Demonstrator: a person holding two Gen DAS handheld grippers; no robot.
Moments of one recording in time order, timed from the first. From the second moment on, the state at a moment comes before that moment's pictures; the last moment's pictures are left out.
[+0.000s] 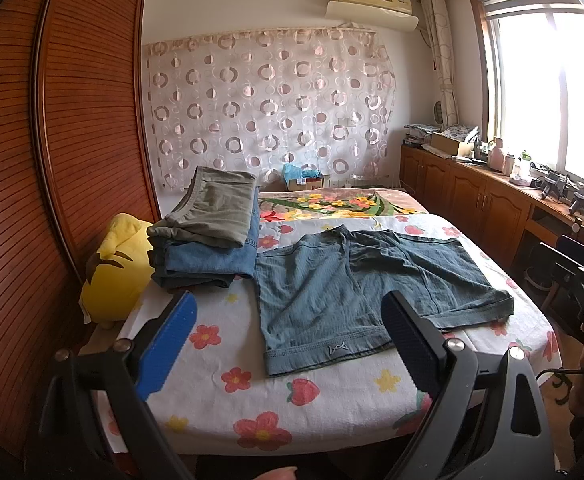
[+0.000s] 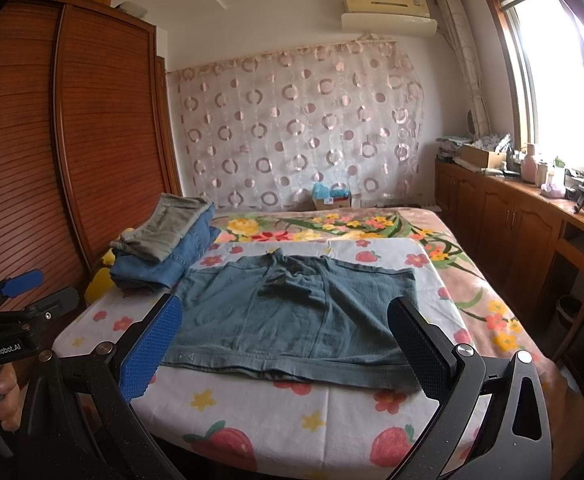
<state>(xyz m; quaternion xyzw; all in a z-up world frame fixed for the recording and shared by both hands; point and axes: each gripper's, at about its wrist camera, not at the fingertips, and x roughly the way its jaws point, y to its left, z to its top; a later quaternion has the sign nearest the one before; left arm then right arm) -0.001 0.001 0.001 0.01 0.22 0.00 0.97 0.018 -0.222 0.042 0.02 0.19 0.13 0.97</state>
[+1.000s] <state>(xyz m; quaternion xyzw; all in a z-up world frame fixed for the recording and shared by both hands) -0.008 -0.002 0.001 0.00 0.22 0.00 0.97 0.017 -0.233 0.037 0.02 0.19 0.13 0.97</state>
